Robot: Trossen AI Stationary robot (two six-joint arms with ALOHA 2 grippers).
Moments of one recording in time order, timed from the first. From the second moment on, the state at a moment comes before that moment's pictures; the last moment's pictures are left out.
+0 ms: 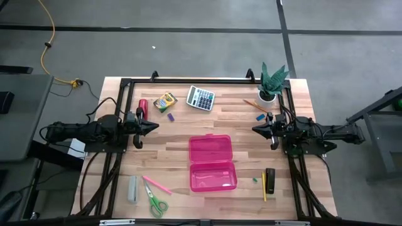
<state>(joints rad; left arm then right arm) 0.12 0.03 0.01 0.03 -0.12 -0.21 0.02 0.01 0.01 0.02 0.07 0.36</state>
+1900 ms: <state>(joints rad) 0.12 0.29 0.47 0.11 -0.16 -0.33 0.02 0.54 0.67 0.05 0.42 0.37</state>
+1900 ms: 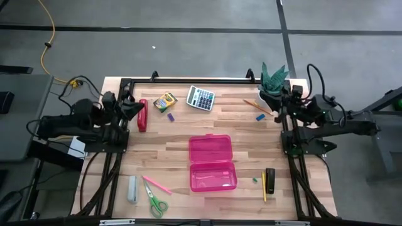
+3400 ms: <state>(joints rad) 0.12 0.34 0.52 0.12 -0.19 -0.26 -0.28 1.35 0.77 -0.95 0.48 1.78</state>
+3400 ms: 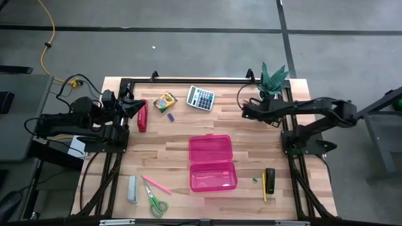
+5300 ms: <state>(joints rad) 0.12 0.34 0.52 0.12 -0.19 -0.26 -0.26 1.54 0.77 -0.85 0.39 1.84</state>
